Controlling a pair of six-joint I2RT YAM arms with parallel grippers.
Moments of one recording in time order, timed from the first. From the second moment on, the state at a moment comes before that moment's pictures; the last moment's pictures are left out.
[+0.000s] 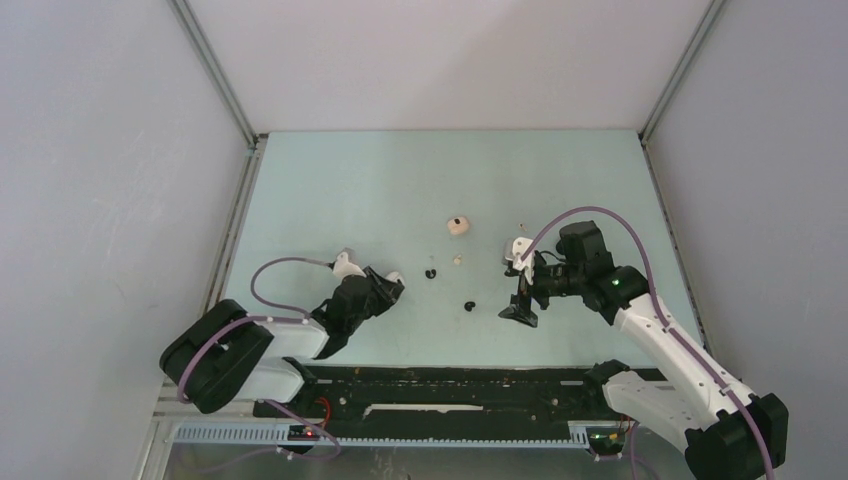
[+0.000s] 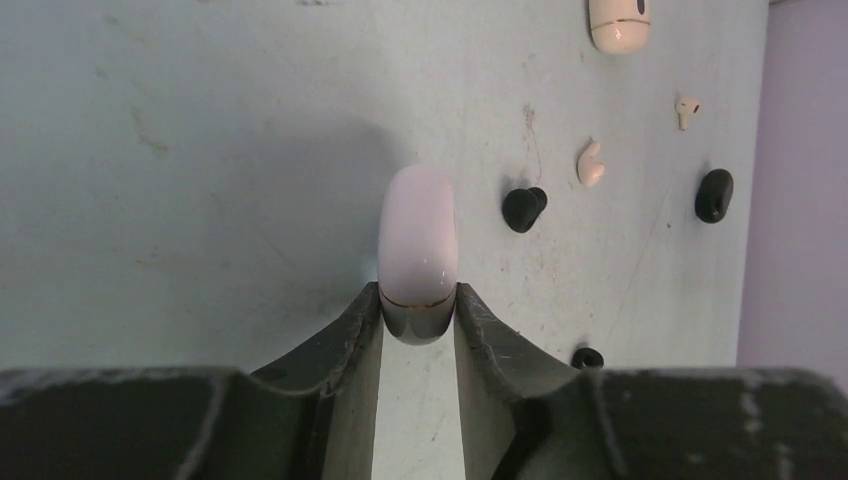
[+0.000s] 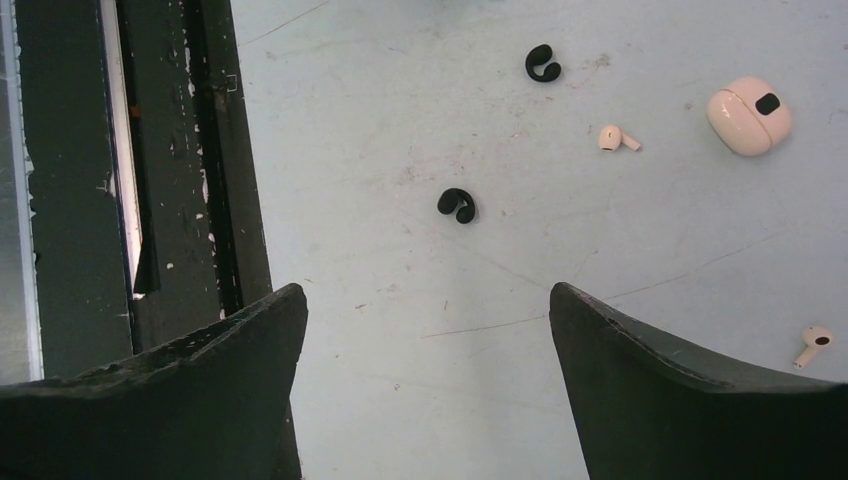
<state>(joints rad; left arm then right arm) -0.66 1.32 0.18 0.61 -0.23 -1.06 0.42 0.93 0.73 -0.58 -0.77 -0.64</state>
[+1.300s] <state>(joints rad) -0.89 0.81 0.26 0.23 -0.28 -0.80 0.46 1.51 1.12 -0.42 -0.44 -0.19</state>
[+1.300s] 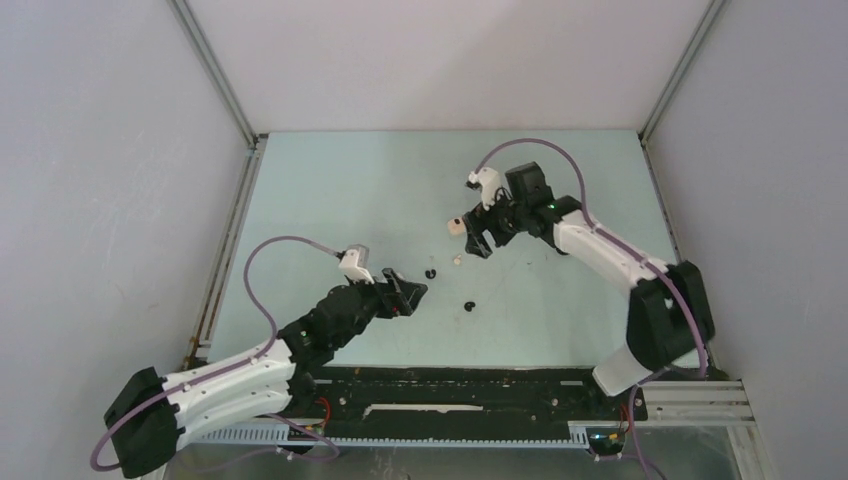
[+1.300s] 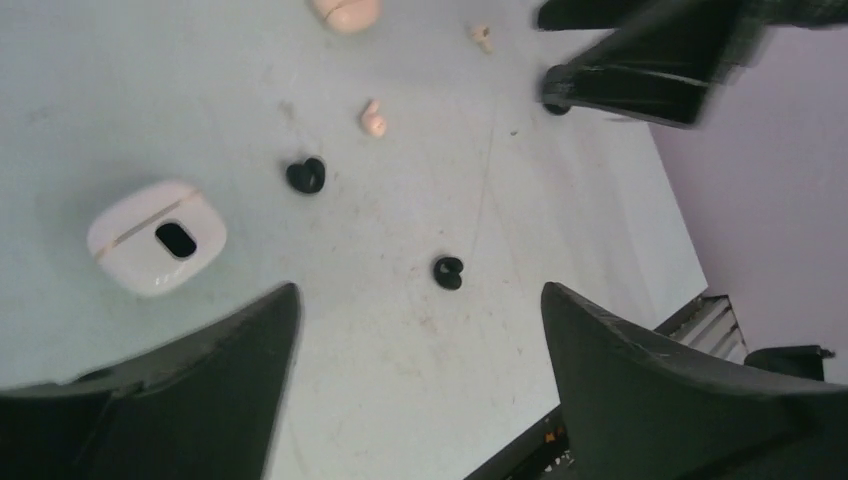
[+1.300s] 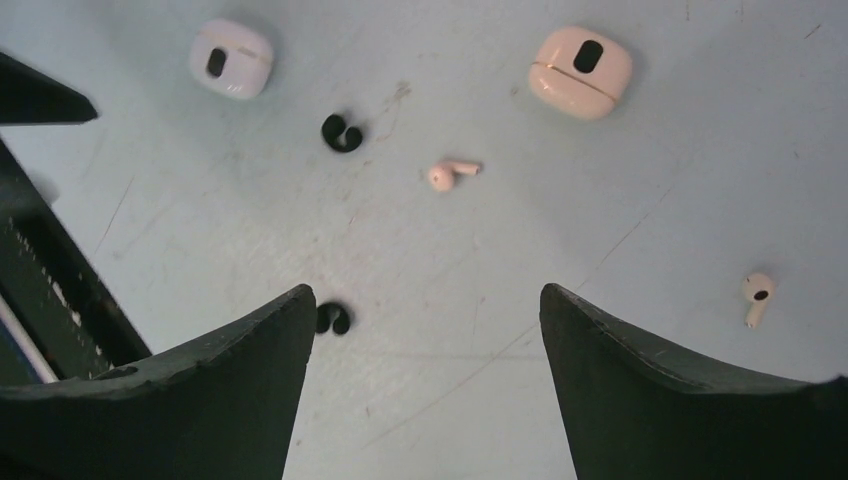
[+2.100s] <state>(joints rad) -0.95 0.66 0.27 0.08 -0.18 -0.67 0.50 2.23 1.75 -0.53 -0.23 -0.13</state>
